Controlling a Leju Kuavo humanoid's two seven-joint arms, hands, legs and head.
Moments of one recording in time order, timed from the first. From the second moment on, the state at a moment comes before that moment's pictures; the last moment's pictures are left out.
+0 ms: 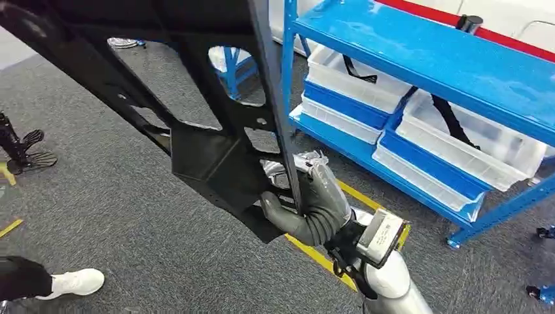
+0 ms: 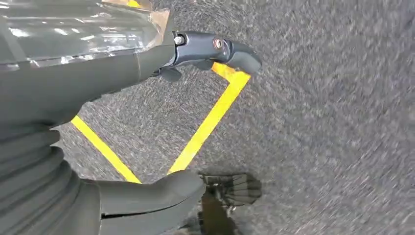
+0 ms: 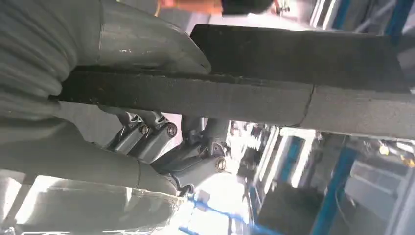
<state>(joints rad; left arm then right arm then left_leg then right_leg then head) -0.06 0.01 0.09 -0.18 -0.26 0.13 -0.27 -0.23 -0.07 0.56 -1.65 -0.10 0.15 -0.27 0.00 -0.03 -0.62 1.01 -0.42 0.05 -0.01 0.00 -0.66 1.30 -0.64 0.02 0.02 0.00</state>
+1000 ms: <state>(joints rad) -0.05 0.04 0.07 -0.18 -0.26 0.11 -0.30 -0.15 -0.13 0.61 -1.74 -0.16 0.15 -0.34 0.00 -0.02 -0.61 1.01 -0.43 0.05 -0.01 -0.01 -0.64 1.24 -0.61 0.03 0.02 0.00</state>
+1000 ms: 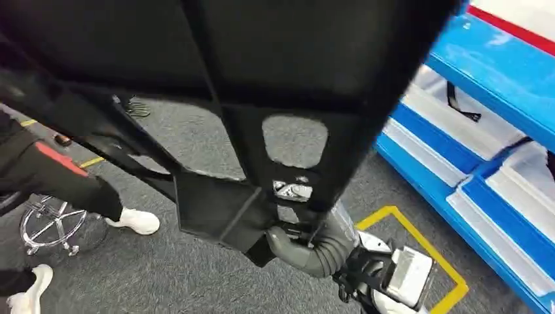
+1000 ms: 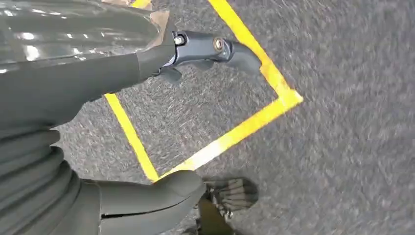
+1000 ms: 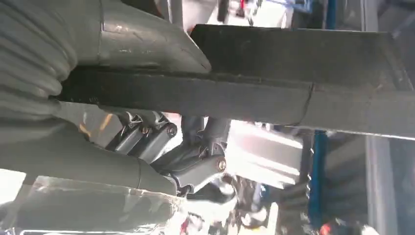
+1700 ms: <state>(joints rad) -0.02 0.03 0.07 -0.17 -0.27 0.12 -0.24 -0.15 -0.11 0.65 -1.71 -0.19 0.20 -0.31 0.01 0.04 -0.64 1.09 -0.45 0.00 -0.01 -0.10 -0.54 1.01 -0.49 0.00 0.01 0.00</state>
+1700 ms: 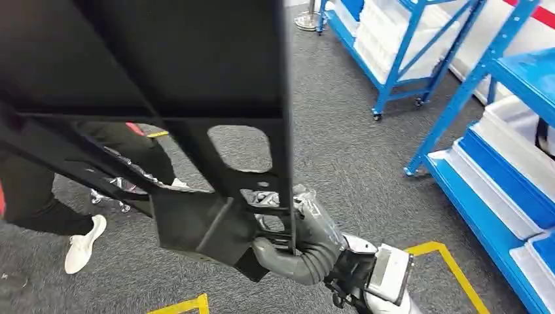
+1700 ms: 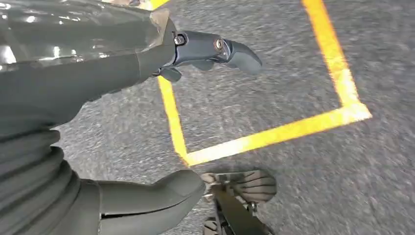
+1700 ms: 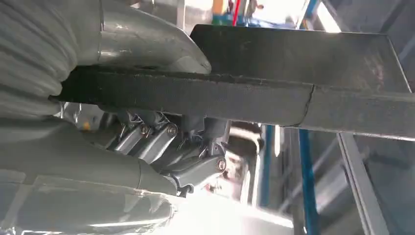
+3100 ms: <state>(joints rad) -0.03 0.04 0.05 -0.17 -0.32 0.15 -0.28 0.07 -0.05 0.45 -1.78 -0.06 0.21 -0.33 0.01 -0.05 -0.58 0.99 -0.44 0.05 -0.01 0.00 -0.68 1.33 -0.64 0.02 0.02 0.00</state>
